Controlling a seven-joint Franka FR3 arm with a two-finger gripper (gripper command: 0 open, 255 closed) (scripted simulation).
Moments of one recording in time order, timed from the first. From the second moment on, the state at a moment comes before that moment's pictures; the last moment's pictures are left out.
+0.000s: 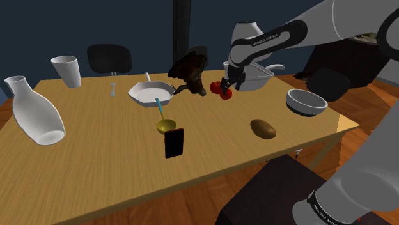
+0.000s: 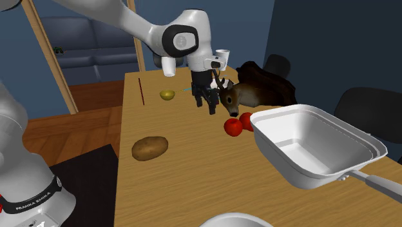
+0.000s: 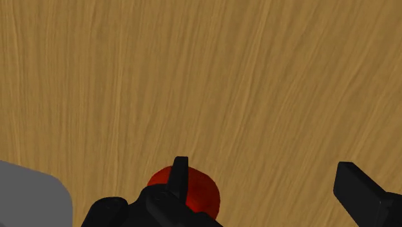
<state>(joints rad) -0.12 0.10 -0.04 -2.03 -0.13 2.20 0.03</state>
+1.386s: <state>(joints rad) -0.16 0.49 -0.09 -1.66 -0.19 2.28 0.09</state>
